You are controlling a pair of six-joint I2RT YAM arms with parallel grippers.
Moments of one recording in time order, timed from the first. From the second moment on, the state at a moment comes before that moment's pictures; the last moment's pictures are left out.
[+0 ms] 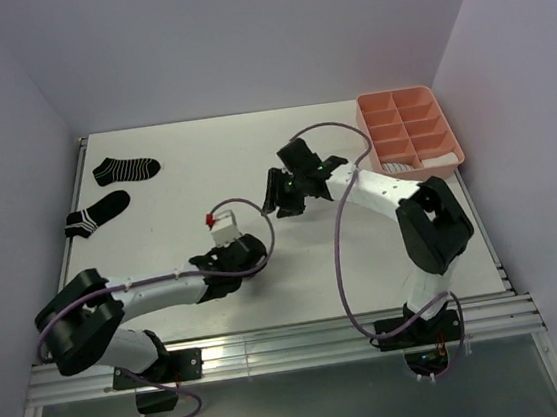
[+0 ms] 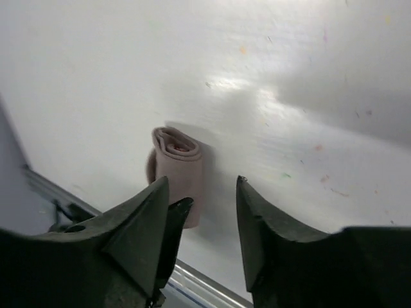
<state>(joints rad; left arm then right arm) -1.03 1.47 0.70 -0.17 -0.61 -1.04 0.63 1.80 1.30 -0.49 -0.22 0.77</state>
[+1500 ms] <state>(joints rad) -0.77 1.14 0.37 -0.06 -0.24 -1.45 0.73 2.13 0.99 0.55 -0.78 1.07</state>
